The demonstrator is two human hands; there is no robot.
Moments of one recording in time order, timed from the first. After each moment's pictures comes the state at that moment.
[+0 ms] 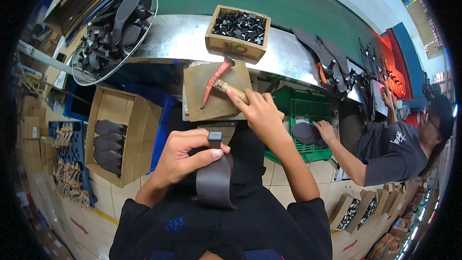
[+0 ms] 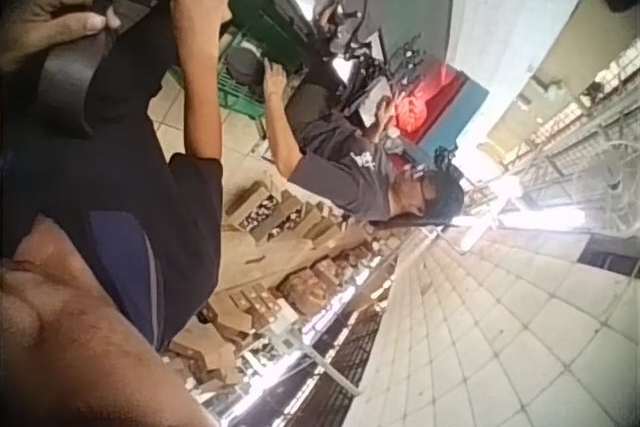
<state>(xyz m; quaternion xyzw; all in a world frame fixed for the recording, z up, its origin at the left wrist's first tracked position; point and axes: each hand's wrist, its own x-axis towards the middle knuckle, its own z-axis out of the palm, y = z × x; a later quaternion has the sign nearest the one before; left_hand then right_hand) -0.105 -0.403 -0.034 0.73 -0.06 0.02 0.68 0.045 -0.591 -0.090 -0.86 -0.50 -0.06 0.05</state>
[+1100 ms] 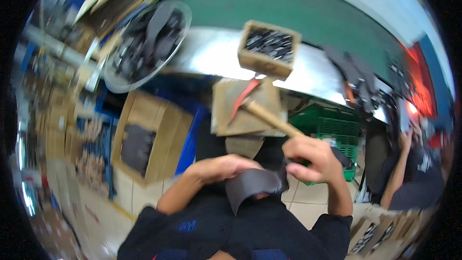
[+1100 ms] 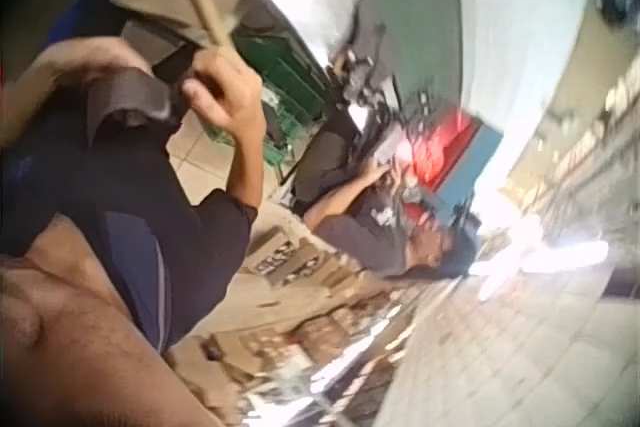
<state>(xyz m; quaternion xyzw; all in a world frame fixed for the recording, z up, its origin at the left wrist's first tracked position) -0.080 -0.423 -0.075 0.23 -0.10 -0.36 0.90 0.054 -0.663 -0.024 -0.68 -0.53 0.15 0.48</state>
